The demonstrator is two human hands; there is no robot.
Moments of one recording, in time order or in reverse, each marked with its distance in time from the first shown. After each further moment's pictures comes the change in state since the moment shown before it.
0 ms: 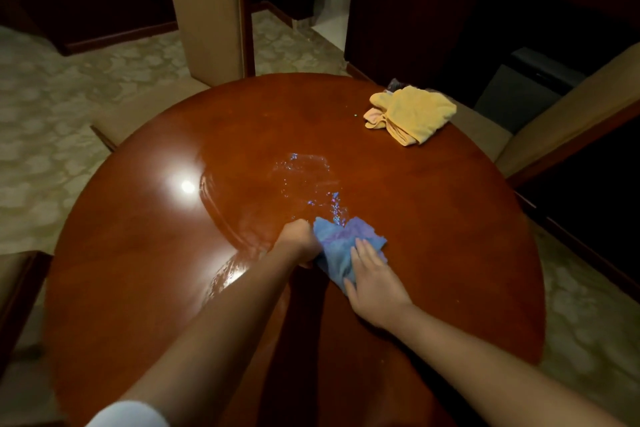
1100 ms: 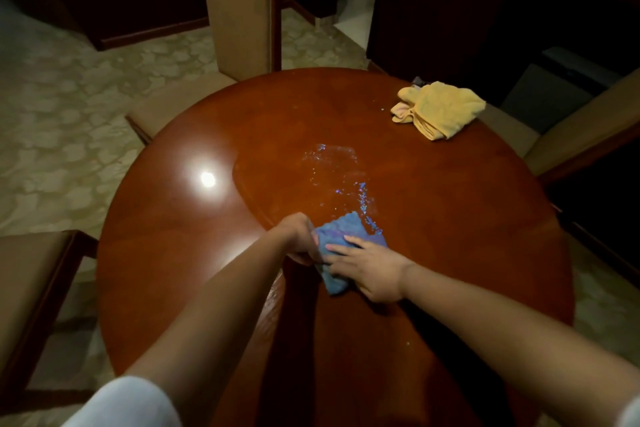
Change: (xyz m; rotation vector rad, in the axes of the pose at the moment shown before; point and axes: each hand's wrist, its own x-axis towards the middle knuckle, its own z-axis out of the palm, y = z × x) left_hand -0.015 -0.048 -0.035 -0.115 -0.181 -0.055; right_hand 0.024 -0.017 -0.034 -0.057 -0.070 -0.708
